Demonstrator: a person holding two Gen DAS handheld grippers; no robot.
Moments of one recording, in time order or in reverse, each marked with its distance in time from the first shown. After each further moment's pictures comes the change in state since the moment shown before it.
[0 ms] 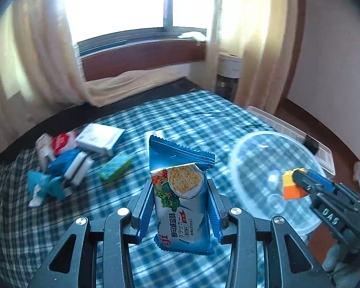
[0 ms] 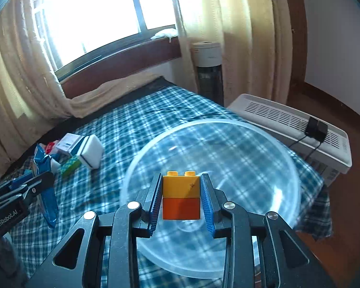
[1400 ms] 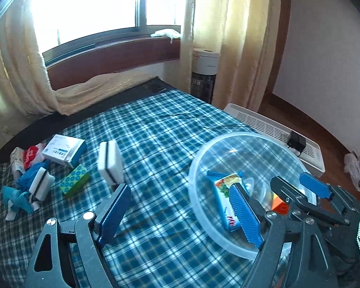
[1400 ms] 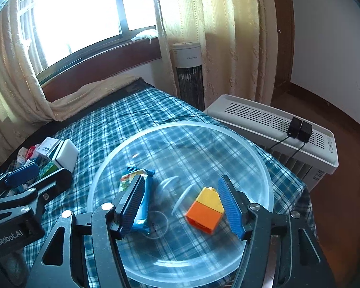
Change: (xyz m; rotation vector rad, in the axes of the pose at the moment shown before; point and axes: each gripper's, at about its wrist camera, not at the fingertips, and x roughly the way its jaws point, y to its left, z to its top) left arm 0.026 -0.044 0.012 0.033 0.001 -0.059; right arm 0.008 -0.016 0.007 -0.002 -0.006 -0.071
